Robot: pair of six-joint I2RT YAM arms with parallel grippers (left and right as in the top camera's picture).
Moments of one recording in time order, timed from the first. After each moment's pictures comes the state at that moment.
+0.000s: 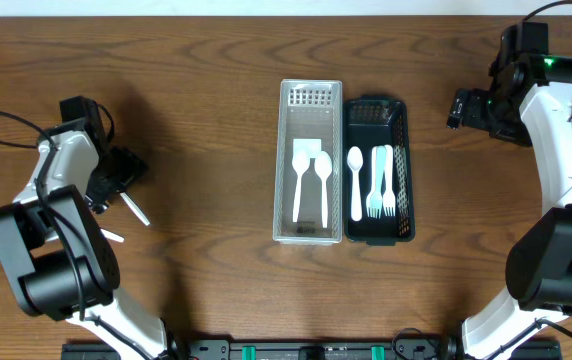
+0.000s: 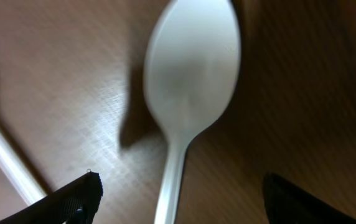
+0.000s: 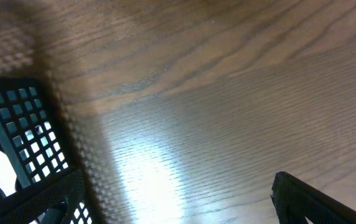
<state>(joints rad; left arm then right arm) 0.32 1.90 1.22 -0.81 -0.06 -0.54 -0.11 1.86 1.65 -1.13 0.07 0.22</state>
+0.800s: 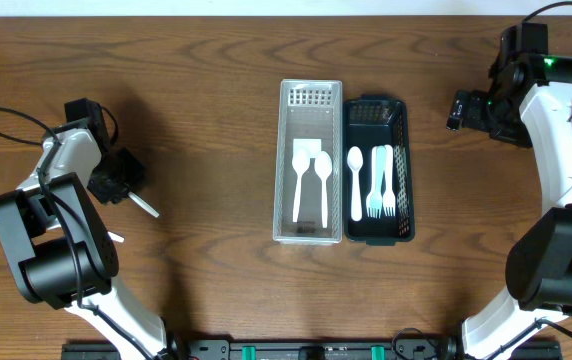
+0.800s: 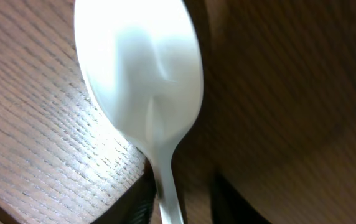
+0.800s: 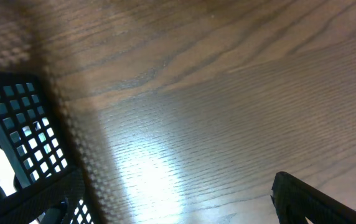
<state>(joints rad) 0.32 1.96 1.23 -0.80 0.01 -0.46 -0.11 1.86 1.65 -1.14 0.08 0.21</state>
